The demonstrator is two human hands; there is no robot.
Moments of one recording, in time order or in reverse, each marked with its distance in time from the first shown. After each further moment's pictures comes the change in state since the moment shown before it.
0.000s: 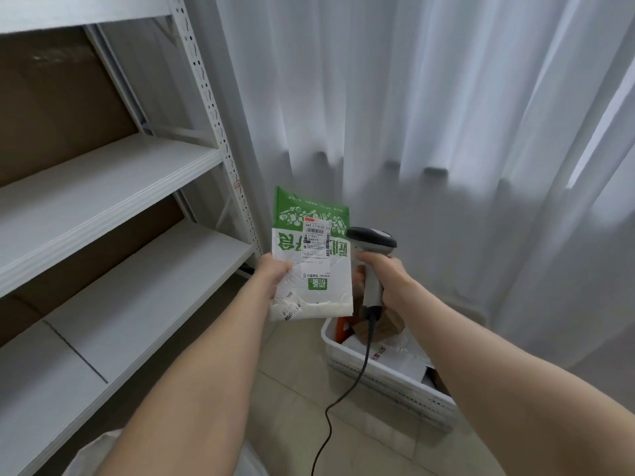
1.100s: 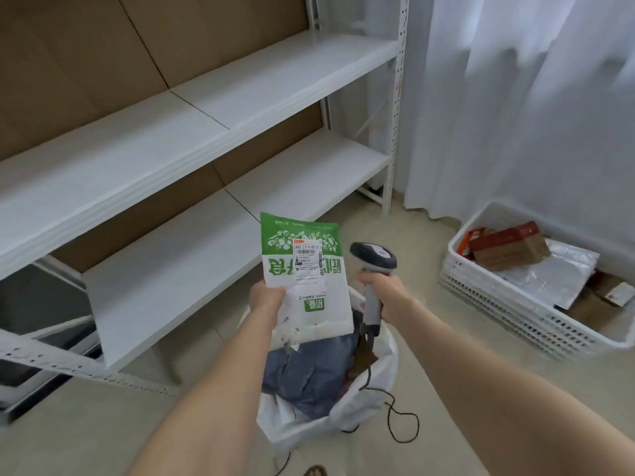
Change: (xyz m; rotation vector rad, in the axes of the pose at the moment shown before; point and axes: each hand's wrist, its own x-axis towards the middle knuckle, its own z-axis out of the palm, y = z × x) left_hand -0.198 -0.316 -0.367 -0.098 0.483 -0.272; right_hand -0.213 0.327 0.238 -0.257 -0.191 0.235
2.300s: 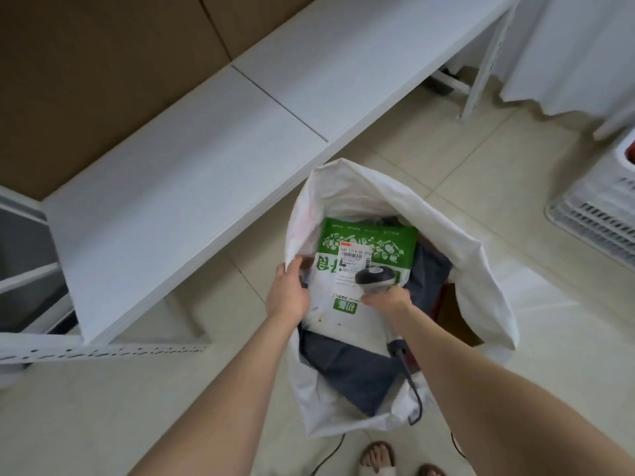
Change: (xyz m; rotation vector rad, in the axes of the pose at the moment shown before) left_hand 0.300 -0.194 -0.020 0.850 -0.109 0.294; right_hand 0.299 0.273 0.187 -0.567 0.105 0.283
